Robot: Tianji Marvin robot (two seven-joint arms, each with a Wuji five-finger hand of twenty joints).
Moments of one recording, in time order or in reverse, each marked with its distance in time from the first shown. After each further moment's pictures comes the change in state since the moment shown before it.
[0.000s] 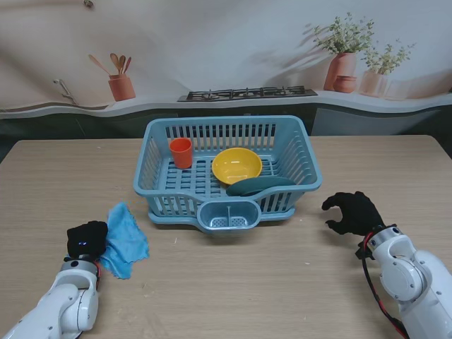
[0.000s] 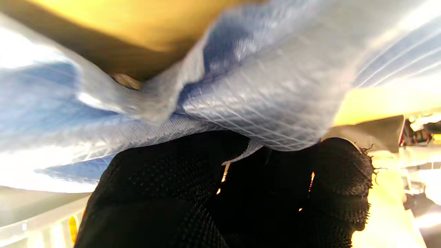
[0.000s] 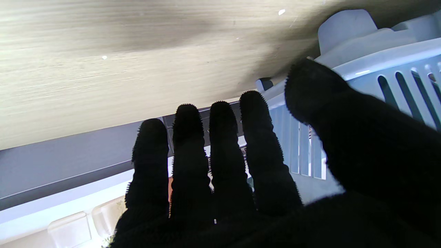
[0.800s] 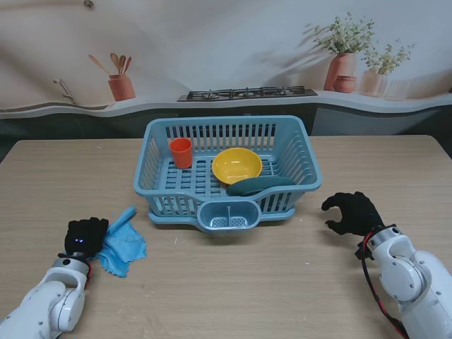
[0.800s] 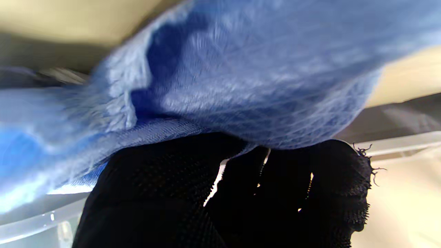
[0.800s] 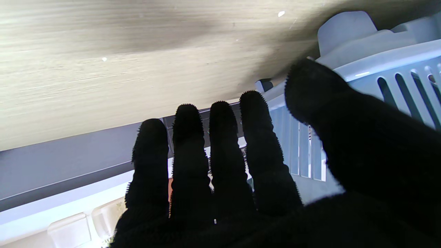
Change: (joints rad) left arm -0.031 0.022 -0.050 0.090 0.083 -0.225 0.089; right arm 0.000 0.000 -0.003 -0.001 0.000 0.005 0.003; left_hand -0.001 -0.015 -0.009 -0.003 0.021 -0.129 0.016 0.048 0.037 -0.037 -0.016 -0.013 0.010 -0.005 -0.012 0.000 -0.006 0.000 -0.001 0.026; right_hand 0.000 0.000 0.000 0.000 0.000 0.000 0.000 0.000 0.000 0.000 0.000 0.000 0.000 0.000 0.000 0.000 0.000 0.000 0.000 0.000
